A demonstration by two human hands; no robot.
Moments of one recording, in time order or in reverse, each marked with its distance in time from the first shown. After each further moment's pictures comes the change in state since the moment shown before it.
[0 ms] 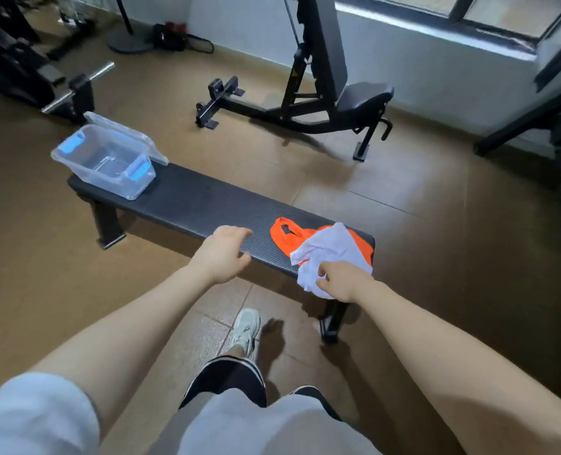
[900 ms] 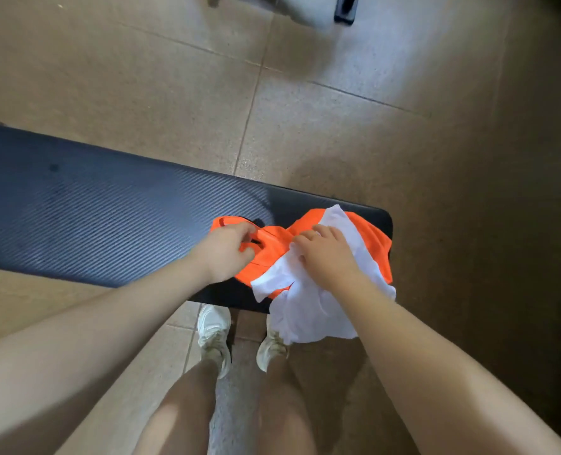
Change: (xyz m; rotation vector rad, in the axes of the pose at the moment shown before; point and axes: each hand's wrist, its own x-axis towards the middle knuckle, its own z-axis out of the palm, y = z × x) left_hand 0.424 -0.015 0.176 -0.199 -0.581 0.076; right_hand 0.380 0.164 0.001 -0.236 0.039 0.078
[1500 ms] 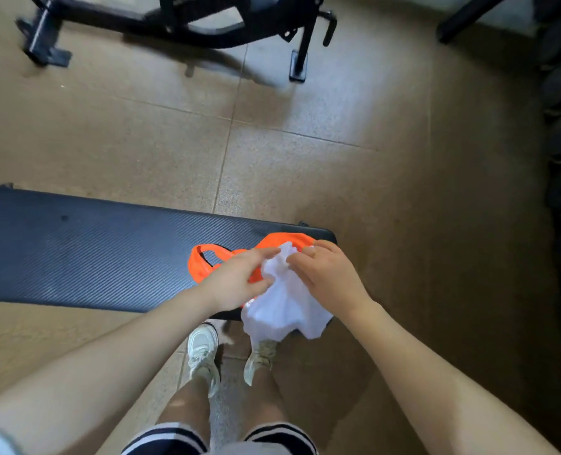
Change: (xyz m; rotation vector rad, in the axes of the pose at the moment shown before) left_hand -0.030 0.082 0.012 -0.151 -0.073 0.291; right_hand -0.090 0.038 -0.073 0.187 0.531 -0.232
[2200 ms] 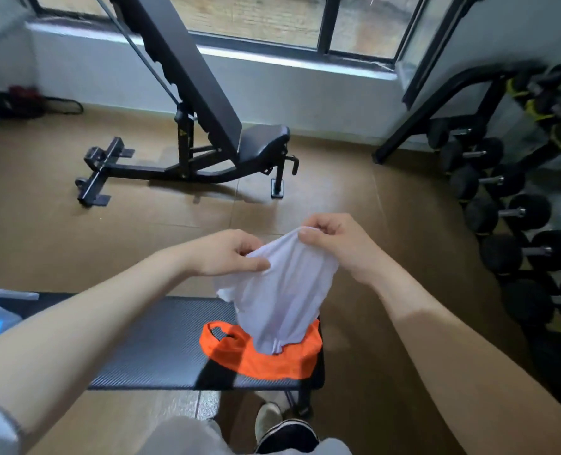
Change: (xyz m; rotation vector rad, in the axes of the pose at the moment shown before) left_hand -0.108 0.206 -0.151 0.185 -0.069 0.230; right_hand -0.011 -0.086 -0.273 0.939 0.189 0.282
